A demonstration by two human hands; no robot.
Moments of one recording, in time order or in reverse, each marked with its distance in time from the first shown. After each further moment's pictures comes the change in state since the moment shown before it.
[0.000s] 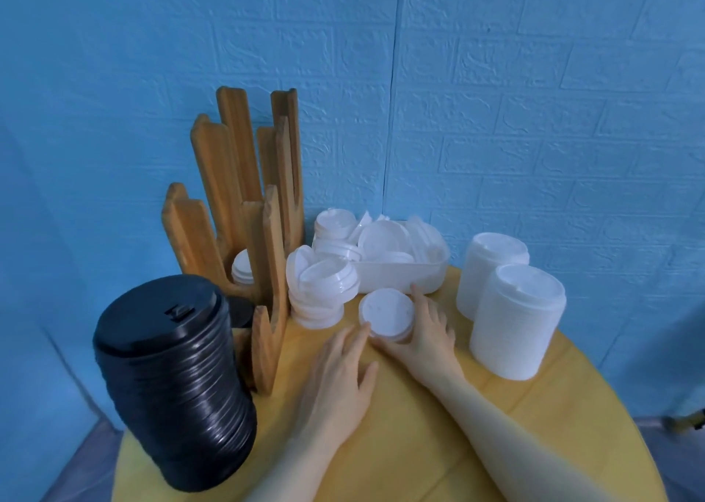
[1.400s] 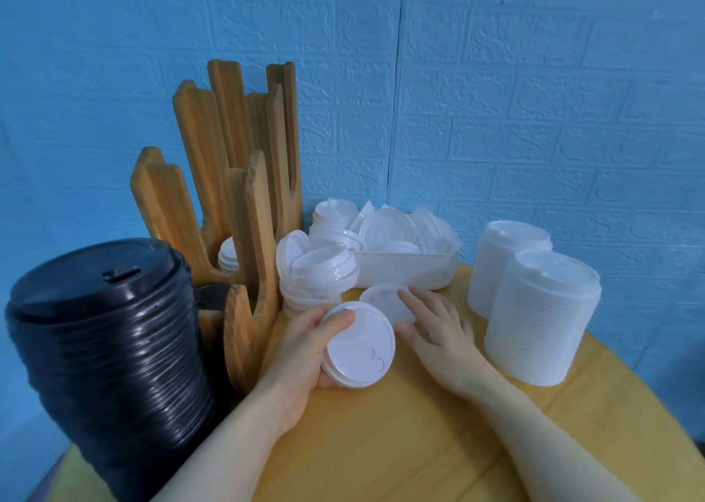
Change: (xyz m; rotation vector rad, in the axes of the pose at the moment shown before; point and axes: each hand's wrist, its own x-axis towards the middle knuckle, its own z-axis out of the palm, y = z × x) left_hand 0.021 -0.005 -0.025 -1.114 -0.007 -0.434; right_hand 0.000 0.007 -0.022 -0.130 -0.255 -0.145
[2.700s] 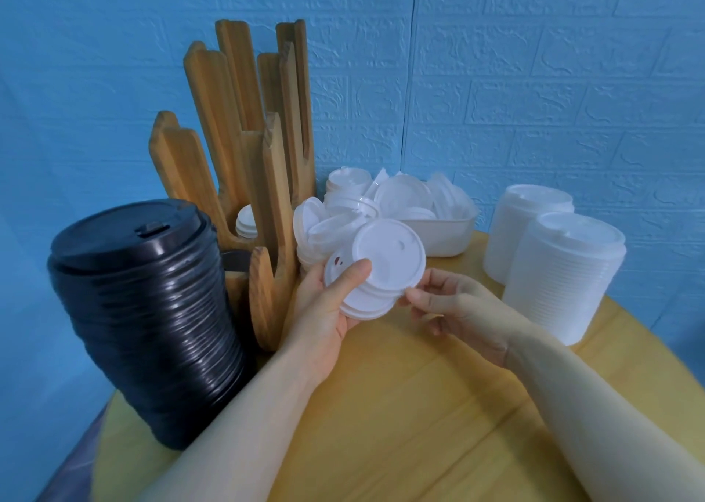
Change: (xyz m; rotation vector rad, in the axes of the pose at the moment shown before) left_hand -0.002 0.001 0.004 -0.308 -0.089 0.145; right_hand -0.012 -0.016 -0.012 1.013 -0.288 0.114
